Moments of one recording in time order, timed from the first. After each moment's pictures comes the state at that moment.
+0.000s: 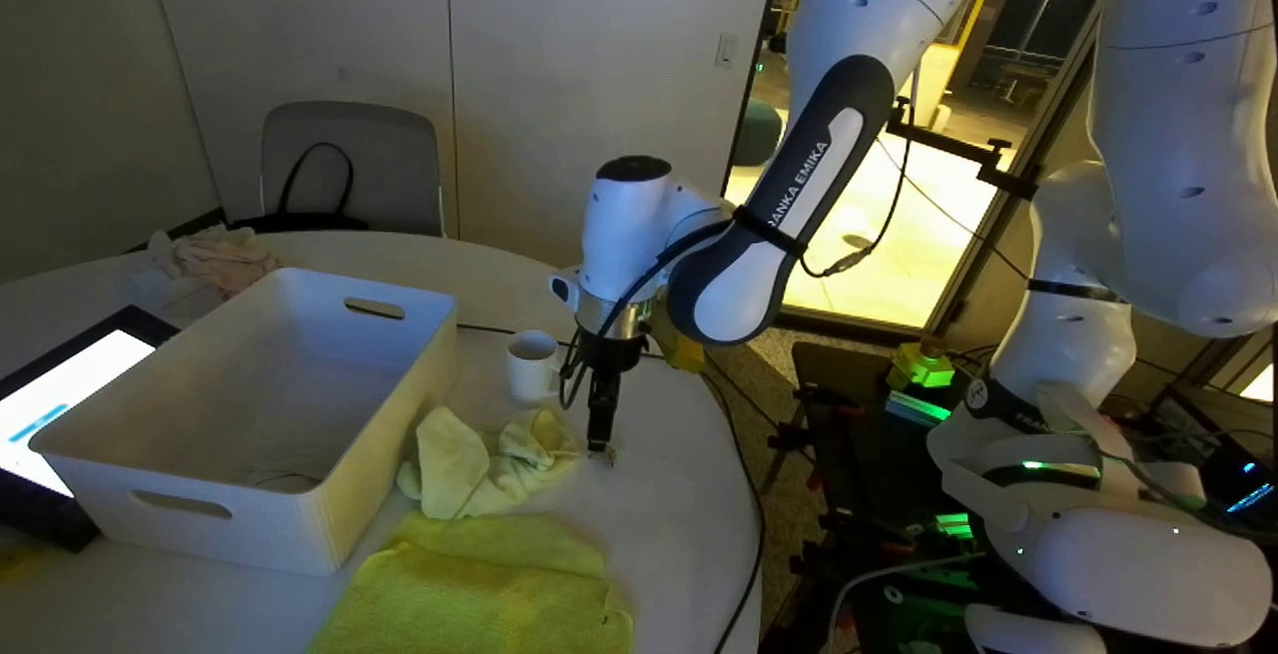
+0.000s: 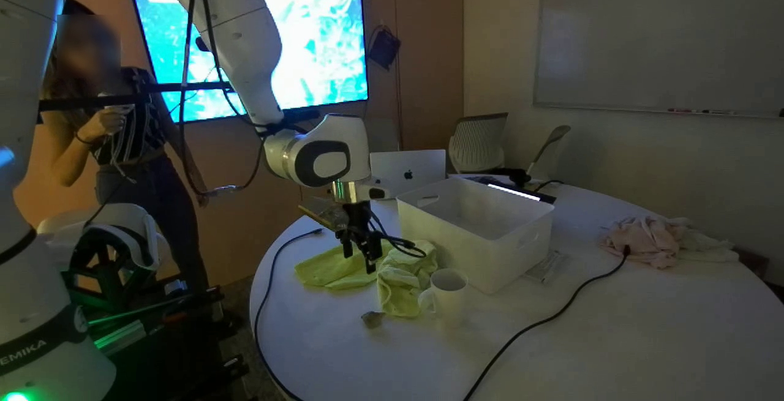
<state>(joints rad) 0.09 0.44 0.02 -2.33 -0.09 2.78 0.04</state>
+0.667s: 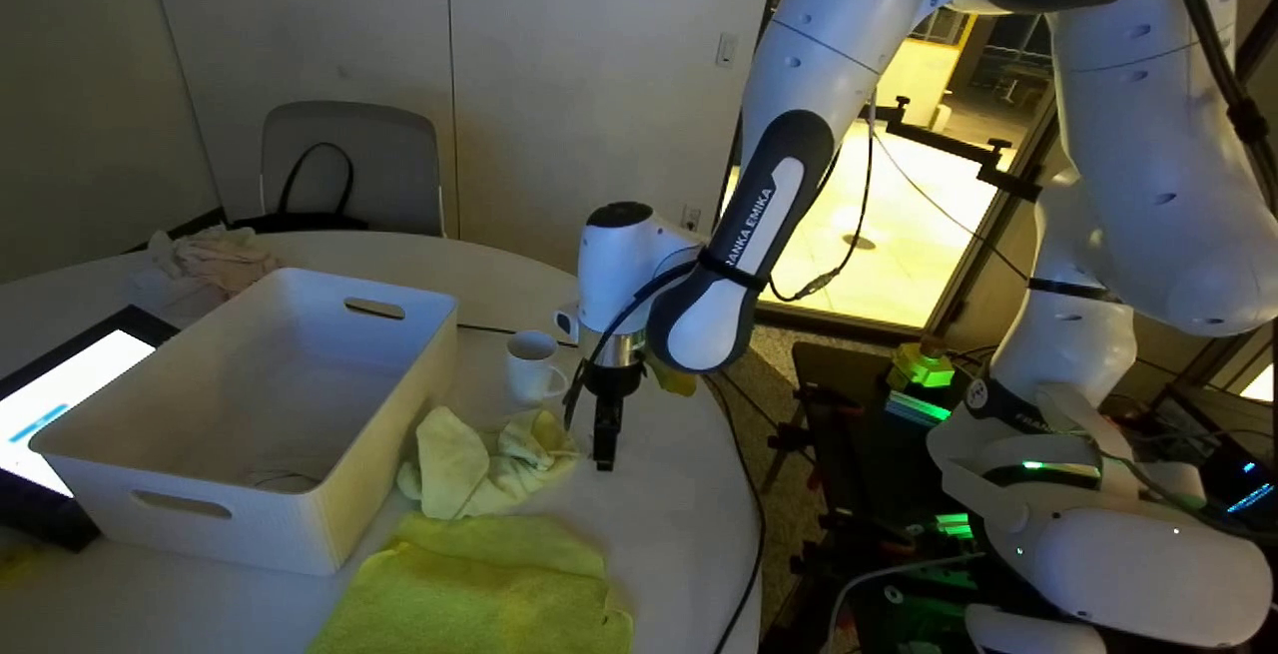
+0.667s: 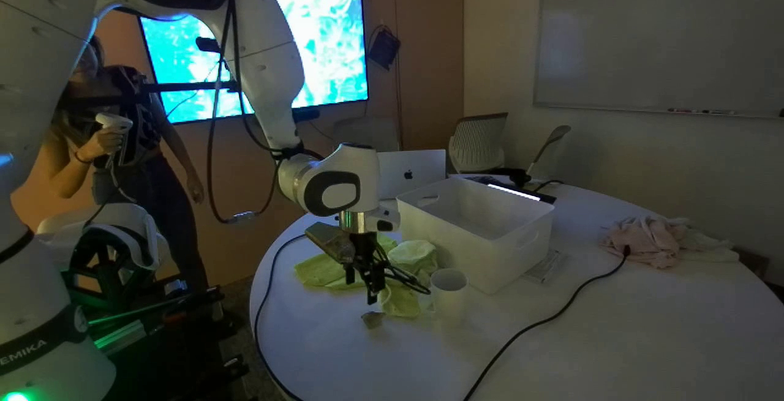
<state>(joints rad) 0.02 0.59 0.03 -2.27 -0.07 2.80 0.00</state>
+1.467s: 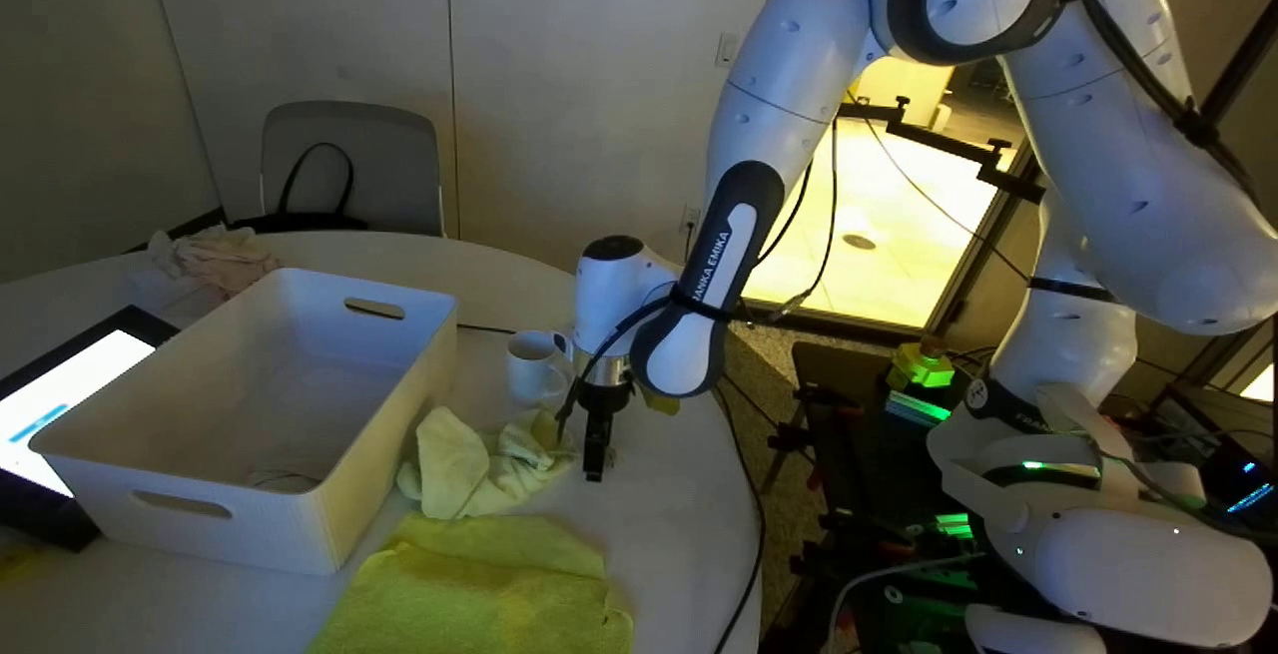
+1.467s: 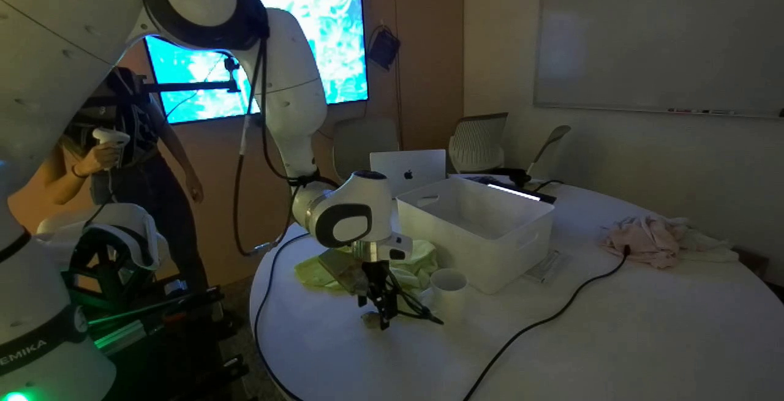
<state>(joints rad) -0.04 0.76 0.04 -2.18 -0.07 2.90 -0.04</state>
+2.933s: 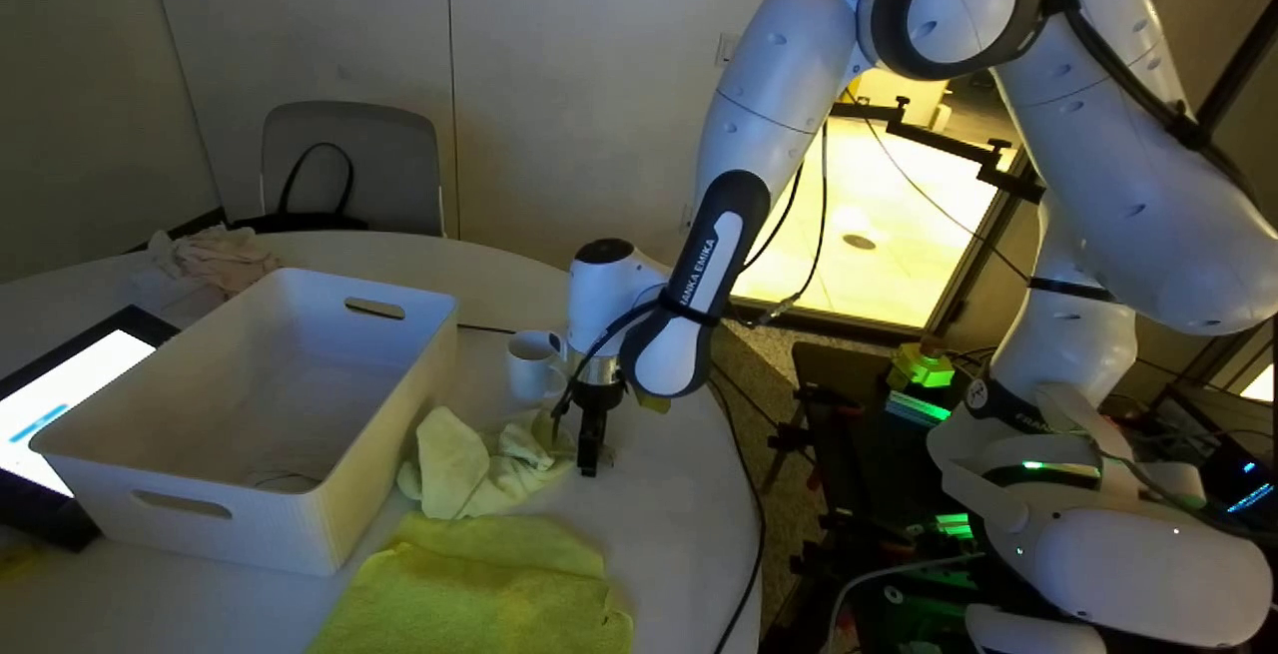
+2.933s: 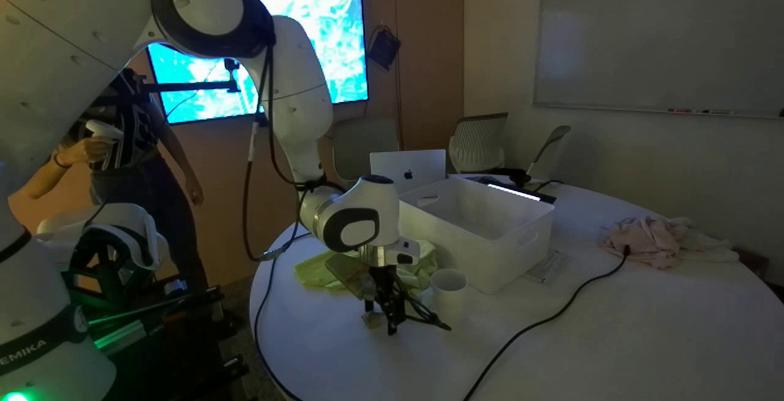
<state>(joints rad) -0.03 0.80 0.01 -2.13 -0.07 2.88 -0.04</state>
